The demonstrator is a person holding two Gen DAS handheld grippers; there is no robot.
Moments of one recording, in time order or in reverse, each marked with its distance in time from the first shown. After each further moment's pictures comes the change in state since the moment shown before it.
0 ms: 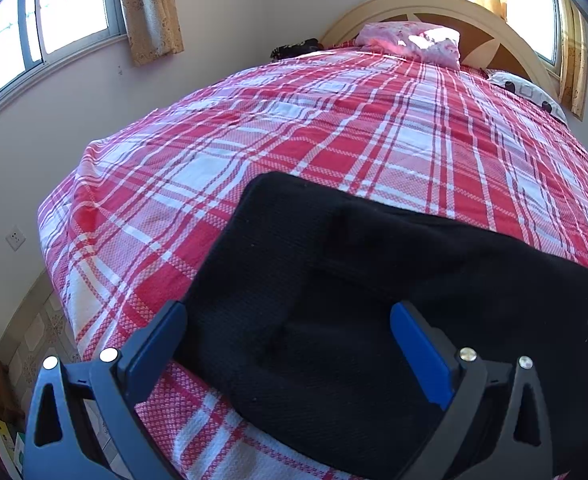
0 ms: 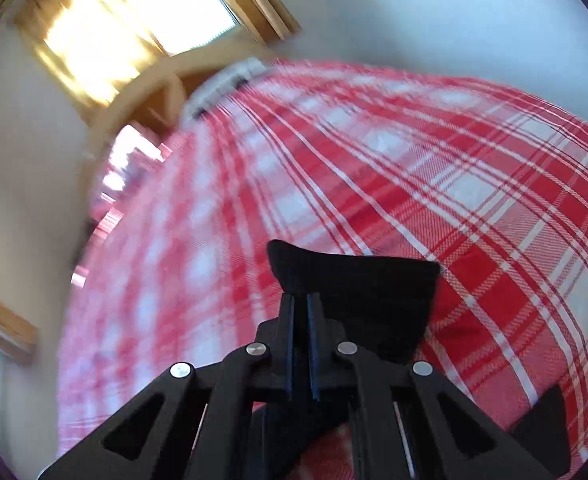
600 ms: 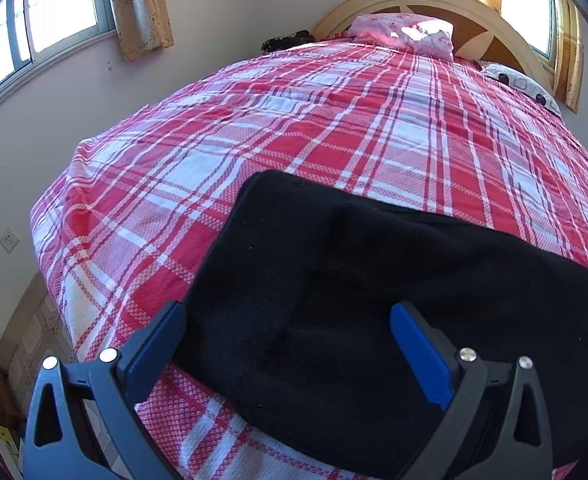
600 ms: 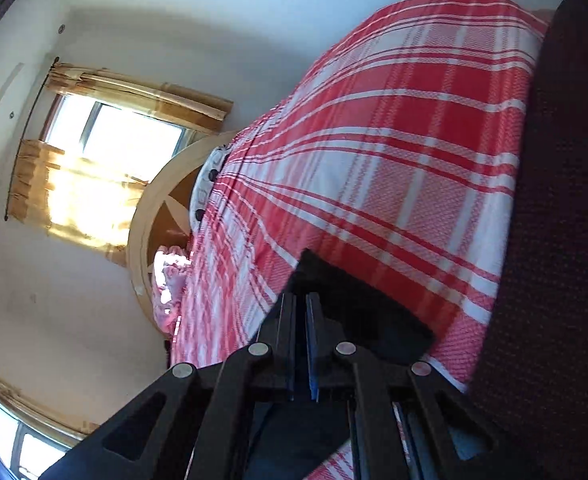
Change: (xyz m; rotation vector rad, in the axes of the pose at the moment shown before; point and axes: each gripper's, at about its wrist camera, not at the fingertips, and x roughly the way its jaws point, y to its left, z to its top) left arm 0.002 0.001 0.005 0.017 0.035 -0.025; right arm -0.127 -0.190 -0.126 0.524 -0.158 0.112
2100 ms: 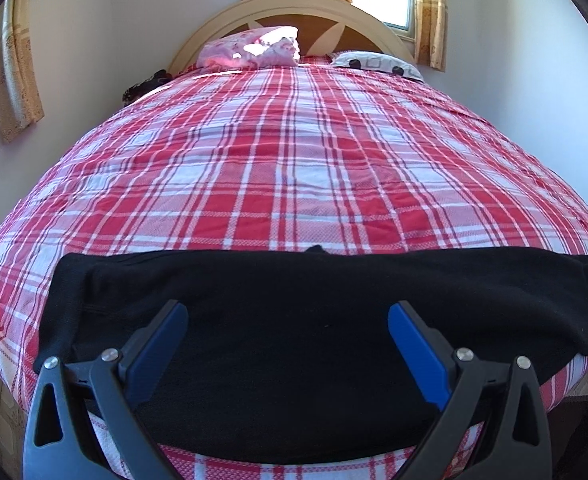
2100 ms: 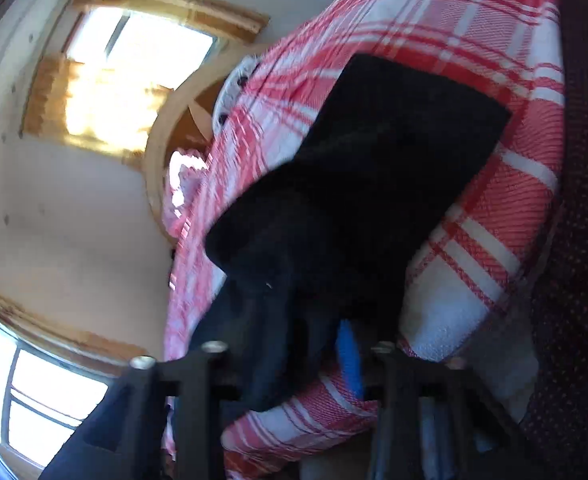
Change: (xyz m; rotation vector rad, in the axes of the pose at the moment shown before) left arm -0.085 -0.127 -0.010 0.310 -0.080 -0.379; right arm 0.039 0.013 -0.090 -0.111 0.275 0.115
